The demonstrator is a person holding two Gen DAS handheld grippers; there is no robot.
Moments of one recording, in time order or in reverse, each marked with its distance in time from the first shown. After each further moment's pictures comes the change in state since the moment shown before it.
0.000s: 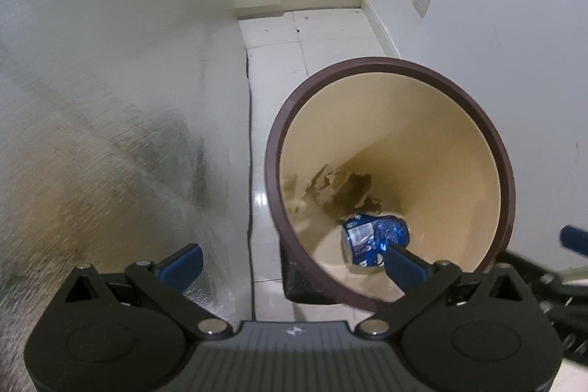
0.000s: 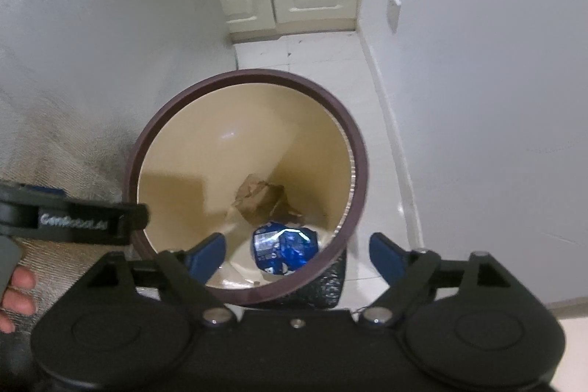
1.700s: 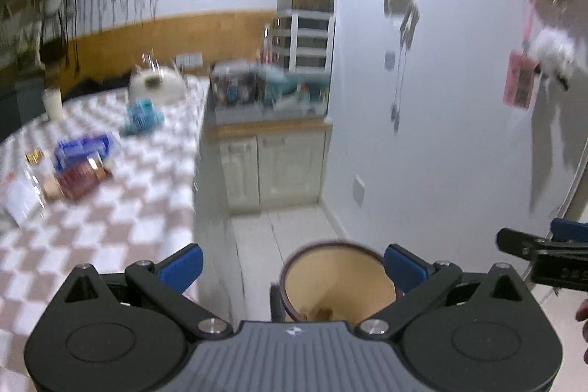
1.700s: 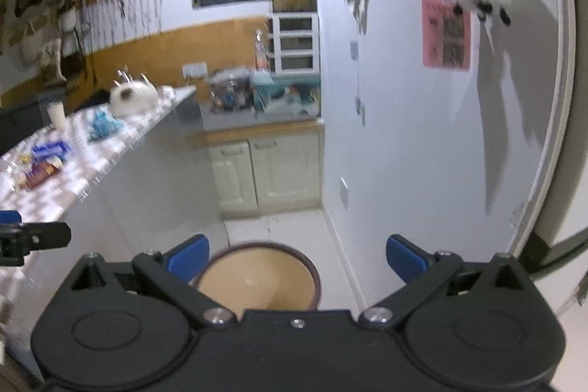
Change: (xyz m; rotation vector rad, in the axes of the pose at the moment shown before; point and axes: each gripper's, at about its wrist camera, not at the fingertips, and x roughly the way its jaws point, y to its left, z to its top) left arm -0.290 0.054 -0.149 0.056 -0.725 -0.113; right arm -0.268 0.021 -0.100 0.030 -0.652 -0.062
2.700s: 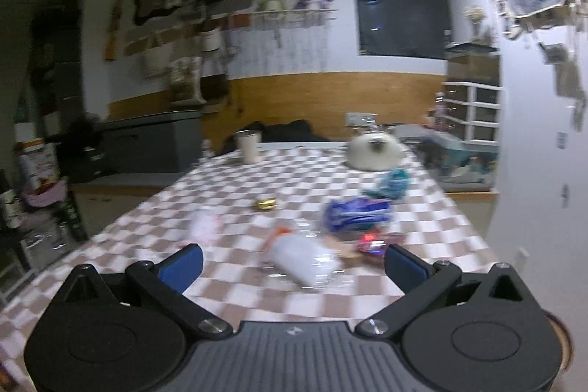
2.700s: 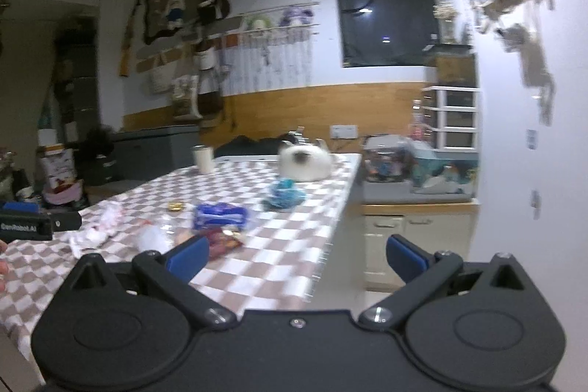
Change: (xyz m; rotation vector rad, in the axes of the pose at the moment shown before) left arm -0.094 0.267 0.014 -0.118 -0.163 0.453; right arm 0.000 0.226 0.055 -0.137 -0.179 0.422
